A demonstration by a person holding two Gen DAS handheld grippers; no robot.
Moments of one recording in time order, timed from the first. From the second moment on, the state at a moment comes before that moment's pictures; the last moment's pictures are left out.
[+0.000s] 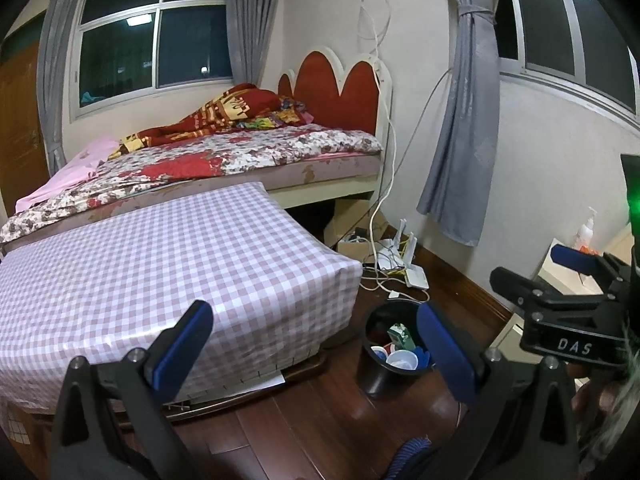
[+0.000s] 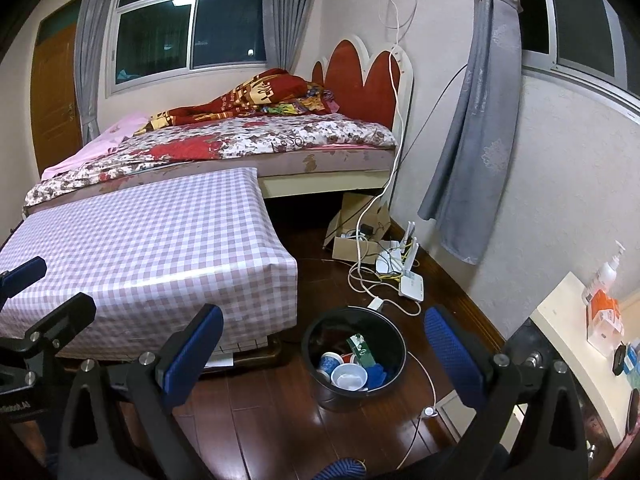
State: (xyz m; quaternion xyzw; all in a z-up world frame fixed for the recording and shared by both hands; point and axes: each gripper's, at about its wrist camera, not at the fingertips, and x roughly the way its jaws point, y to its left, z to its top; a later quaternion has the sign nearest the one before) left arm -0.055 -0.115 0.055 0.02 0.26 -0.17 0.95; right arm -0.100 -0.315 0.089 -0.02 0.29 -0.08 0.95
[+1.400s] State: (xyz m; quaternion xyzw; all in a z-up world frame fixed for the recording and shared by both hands) left arm -0.057 -0.112 0.055 0.01 0.26 -0.16 0.95; right arm -0.107 -0.312 0.081 -0.02 0.29 -0.08 0.95
